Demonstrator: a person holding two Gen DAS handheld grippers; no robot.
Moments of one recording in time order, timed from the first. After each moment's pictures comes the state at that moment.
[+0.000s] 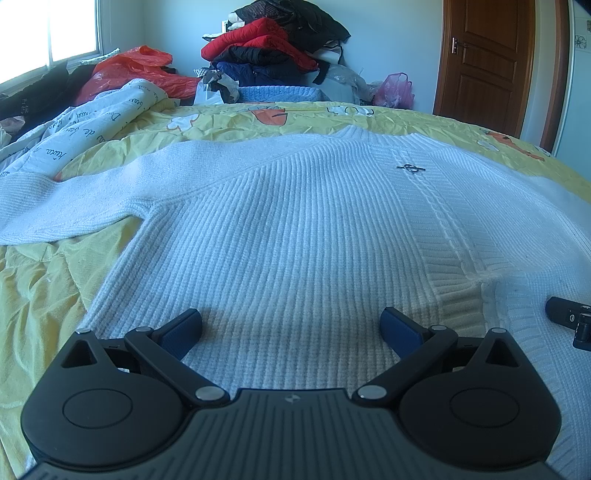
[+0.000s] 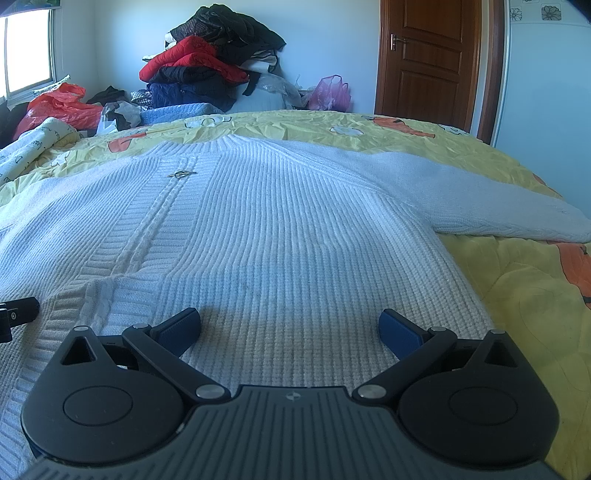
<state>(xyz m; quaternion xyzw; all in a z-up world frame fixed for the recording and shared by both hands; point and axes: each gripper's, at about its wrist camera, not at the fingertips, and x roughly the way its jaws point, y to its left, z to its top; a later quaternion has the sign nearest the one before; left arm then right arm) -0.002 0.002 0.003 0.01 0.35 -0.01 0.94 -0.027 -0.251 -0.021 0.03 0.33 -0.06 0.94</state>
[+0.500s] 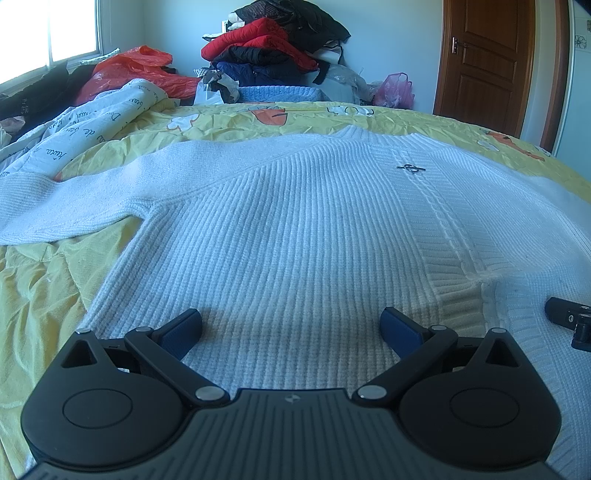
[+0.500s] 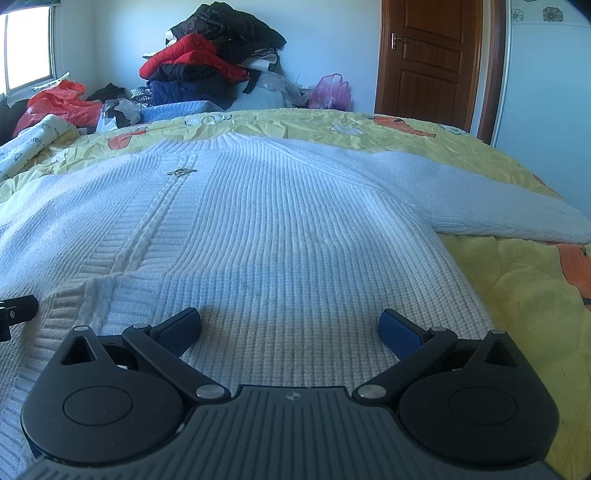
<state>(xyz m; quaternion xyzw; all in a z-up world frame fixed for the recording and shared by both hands) -0.002 0.002 0.003 0.01 0.35 -0.01 0.94 -0.029 -0.249 -0.020 0.03 0.33 -0.06 0.94</state>
